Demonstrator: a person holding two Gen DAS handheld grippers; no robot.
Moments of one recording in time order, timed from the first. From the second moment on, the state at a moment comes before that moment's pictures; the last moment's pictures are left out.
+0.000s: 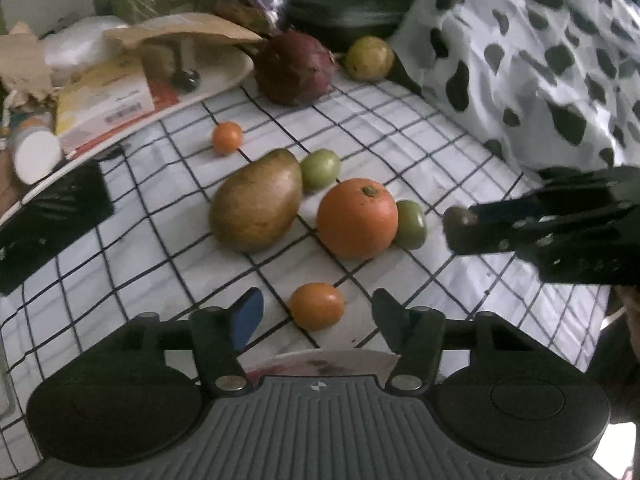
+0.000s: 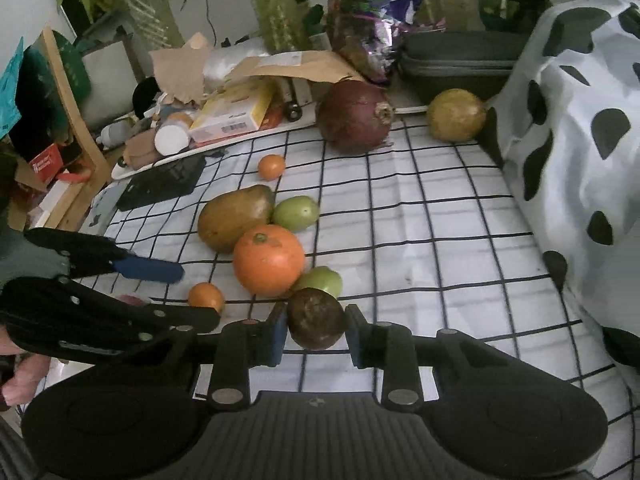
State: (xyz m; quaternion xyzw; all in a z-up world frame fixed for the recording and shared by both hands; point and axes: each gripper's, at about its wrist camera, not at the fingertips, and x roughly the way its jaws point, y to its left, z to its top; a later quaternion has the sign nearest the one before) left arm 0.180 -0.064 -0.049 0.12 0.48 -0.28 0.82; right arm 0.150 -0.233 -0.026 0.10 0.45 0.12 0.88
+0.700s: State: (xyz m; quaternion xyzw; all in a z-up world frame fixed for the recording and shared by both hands) left arm 0.152 -0.041 -0.015 0.12 0.42 -0.26 0.86; right arm 0.134 -0.214 -0.004 0.07 0.40 0.14 0.90
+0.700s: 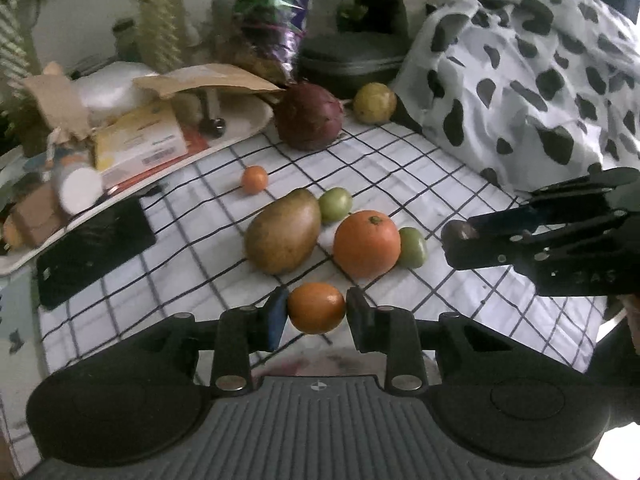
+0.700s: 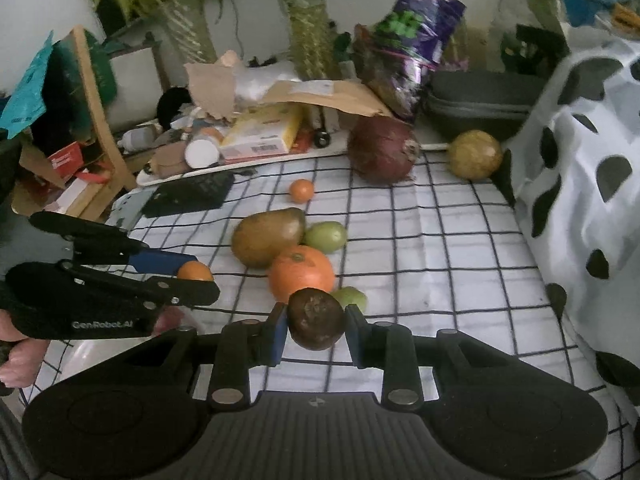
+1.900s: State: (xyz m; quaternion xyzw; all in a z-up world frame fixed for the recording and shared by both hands) left arm 0.095 0.037 -0.043 0.09 0.48 -0.21 0.85; right arm 0.098 -0.079 -0.032 -0.14 0.45 0.26 0.84
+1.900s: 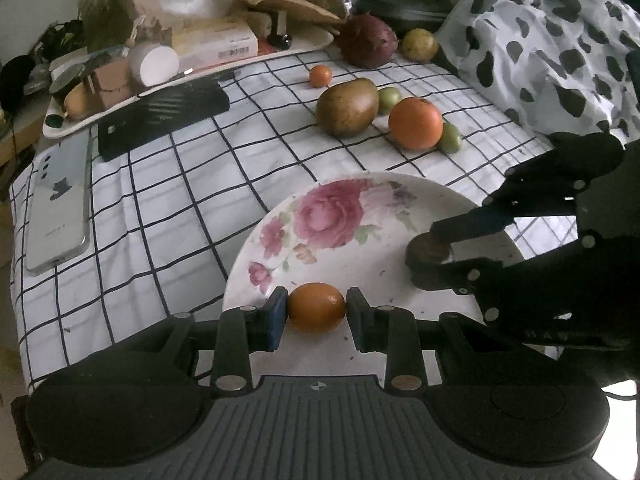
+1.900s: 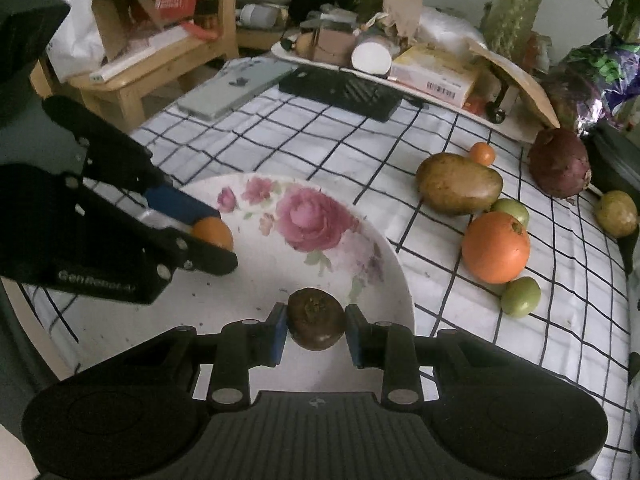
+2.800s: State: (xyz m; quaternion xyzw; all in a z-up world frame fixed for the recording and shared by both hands) left arm 0.078 0.030 -0.008 0.08 0.43 -0.18 0.88; right arm 0.071 -0.124 0.002 -0.08 0.39 0.24 0.88
